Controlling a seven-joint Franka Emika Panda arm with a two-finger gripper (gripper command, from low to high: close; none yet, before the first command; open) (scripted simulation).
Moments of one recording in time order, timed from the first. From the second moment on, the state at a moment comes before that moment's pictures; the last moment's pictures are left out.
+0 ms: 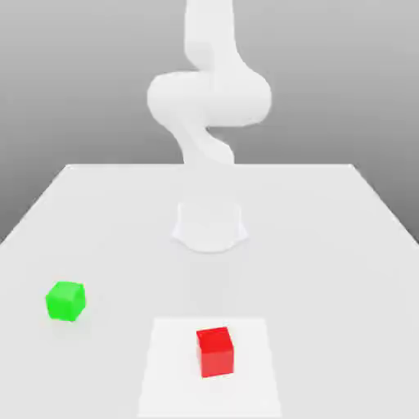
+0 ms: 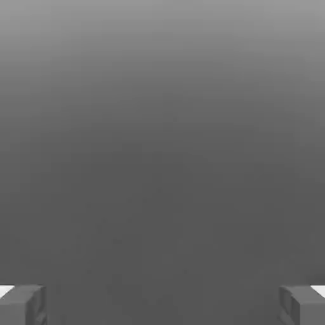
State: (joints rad) arm 0.00 -0.71 0.00 -2.34 -0.01 2.35 0.79
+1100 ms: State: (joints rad) arm 0.03 0.28 0.00 -2.68 0.01 2.96 0.61
